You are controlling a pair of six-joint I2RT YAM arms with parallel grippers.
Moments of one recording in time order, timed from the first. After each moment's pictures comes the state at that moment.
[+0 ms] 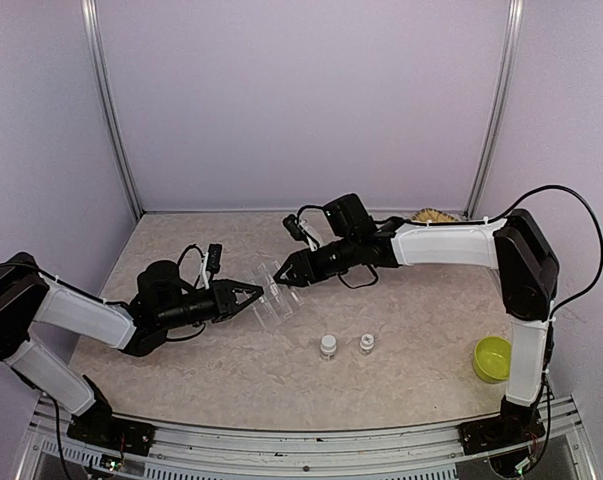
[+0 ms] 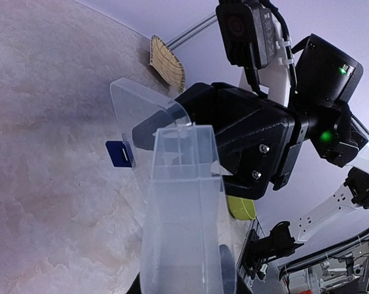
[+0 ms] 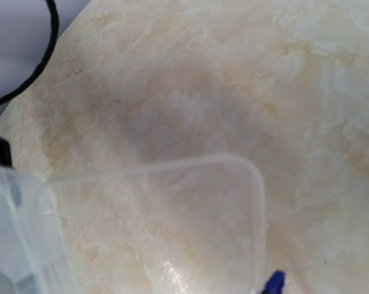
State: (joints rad) left arm -0.69 1.49 0.44 0.90 0.38 -0.89; right arm 0.79 2.00 1.48 -0.14 -0.52 0.30
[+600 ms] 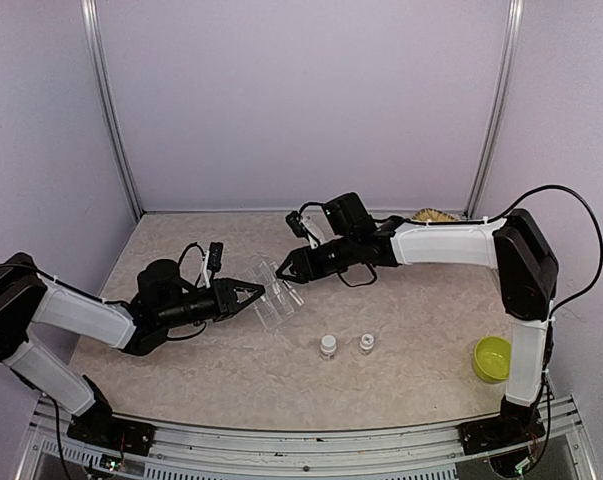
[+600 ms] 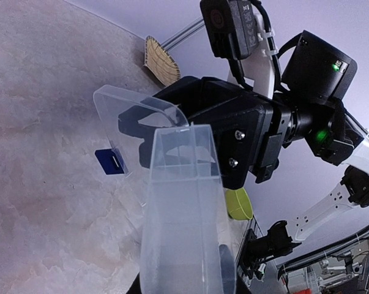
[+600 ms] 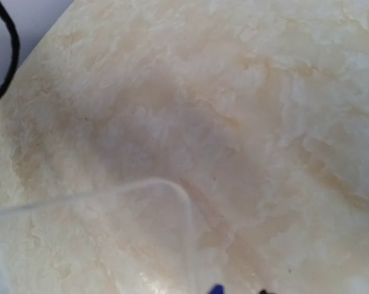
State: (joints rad) left arm -0.69 1.48 0.45 0.90 0.38 -0.88; right arm 0.79 2.00 1.50 -0.14 -0.42 0.31
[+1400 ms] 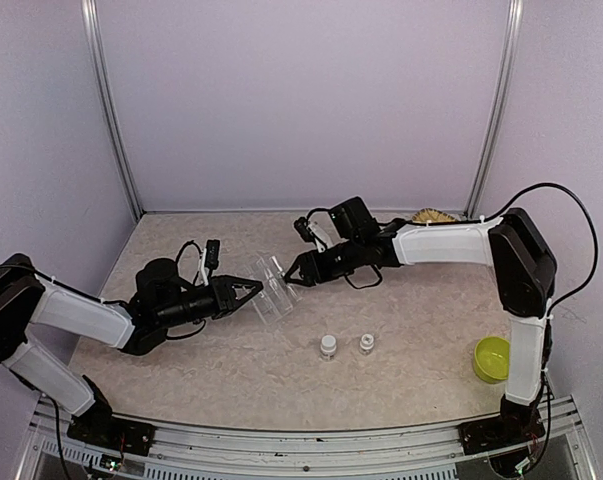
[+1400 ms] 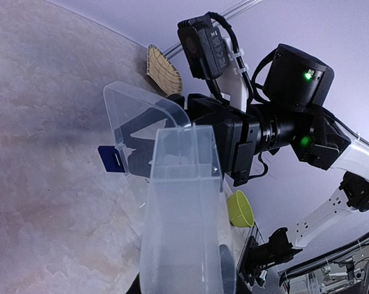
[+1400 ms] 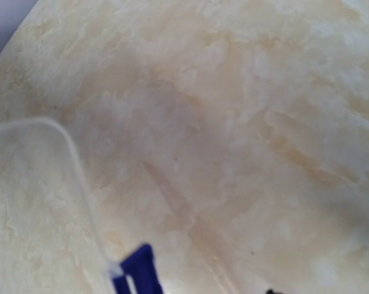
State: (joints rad) left arm -0.69 1.47 0.45 0.90 0.35 -0.88; right arm 0.76 2.02 1.47 -0.14 -0.43 0.30
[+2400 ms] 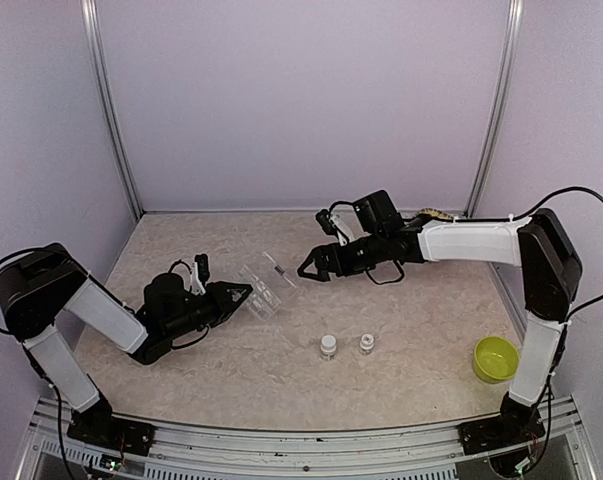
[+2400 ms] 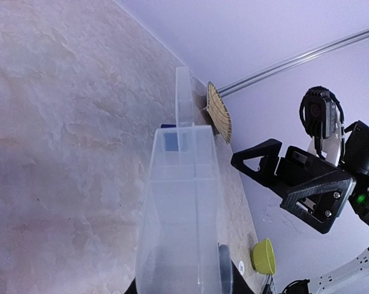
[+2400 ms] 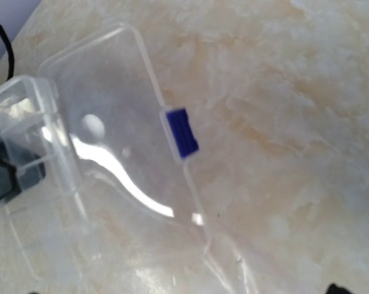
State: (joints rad) left arm -0.65 1.66 0.39 1.10 0.16 -1.01; right arm 0.68 1.89 1.36 -0.17 -0.45 0.29
